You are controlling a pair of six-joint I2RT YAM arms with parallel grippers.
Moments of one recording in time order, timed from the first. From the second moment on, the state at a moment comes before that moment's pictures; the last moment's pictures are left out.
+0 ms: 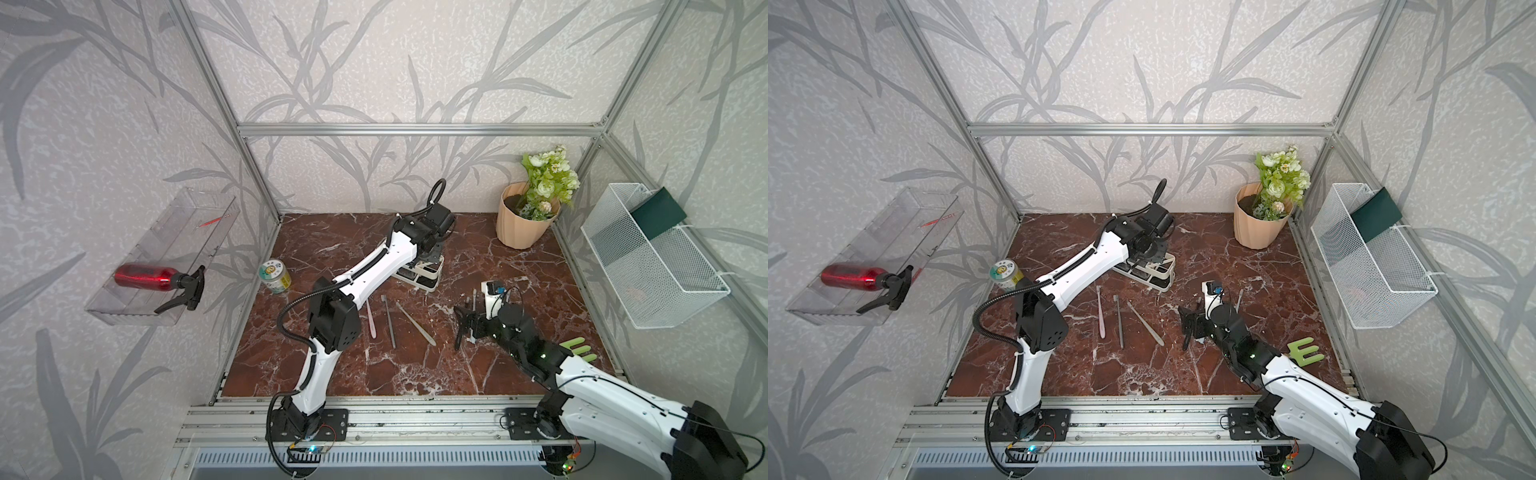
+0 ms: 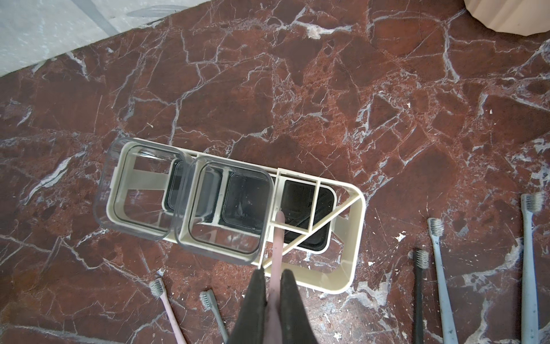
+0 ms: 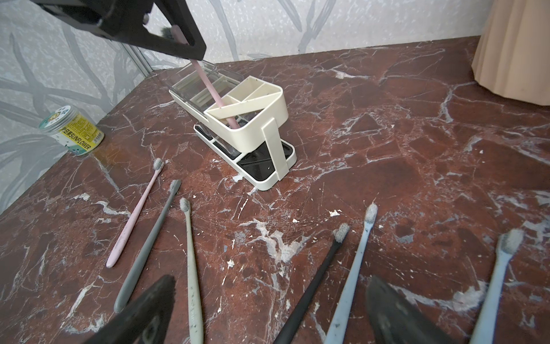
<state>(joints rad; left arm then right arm) -0.72 2.15 2.16 -1.09 -0.31 -0.37 0.69 0.91 0.37 0.09 0.21 0.39</state>
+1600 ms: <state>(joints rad) -0.72 2.27 2.41 -1.32 -0.33 -0.39 0.69 0.92 0.38 0.09 0.21 0.39</state>
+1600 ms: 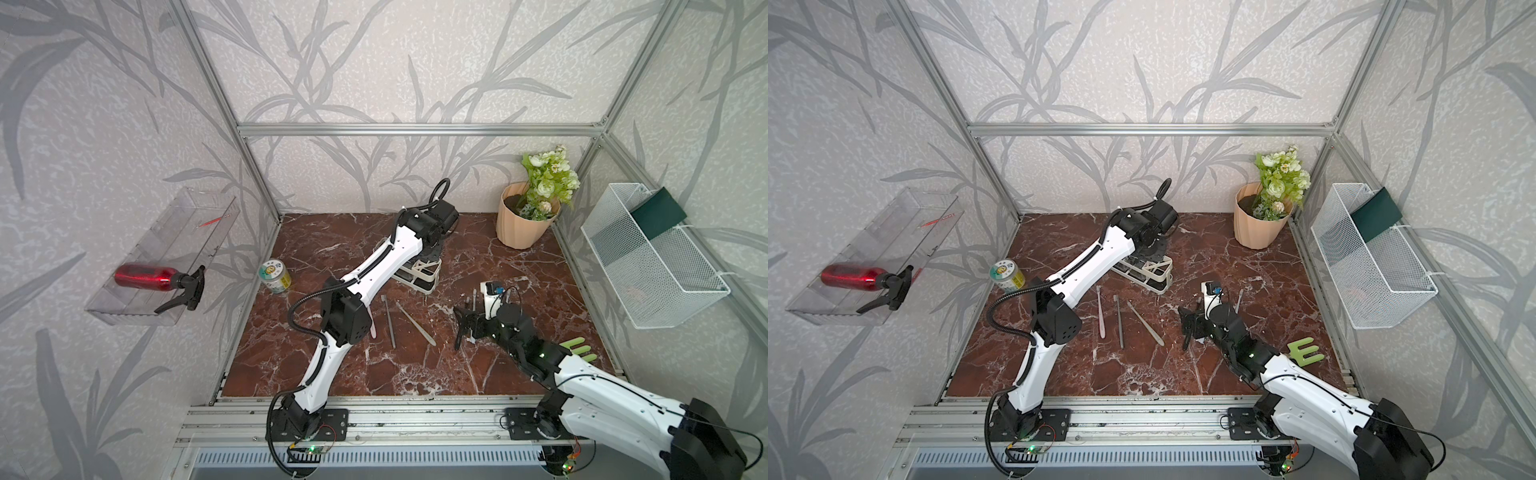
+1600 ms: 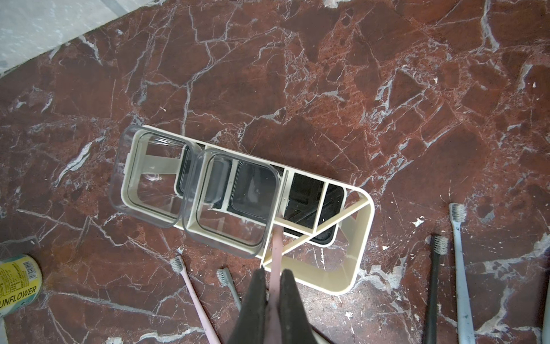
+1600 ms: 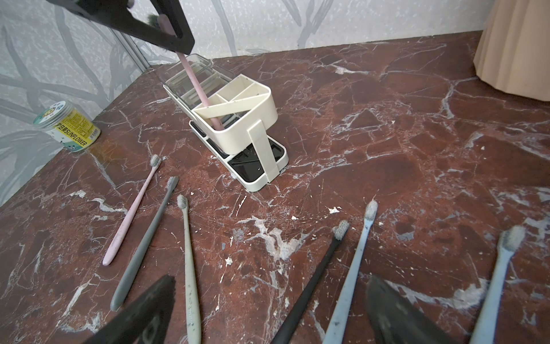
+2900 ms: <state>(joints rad) -0.67 2.19 2.28 -1.22 -0.26 -0.51 0.69 0.92 0.38 0.09 0.20 0.39</state>
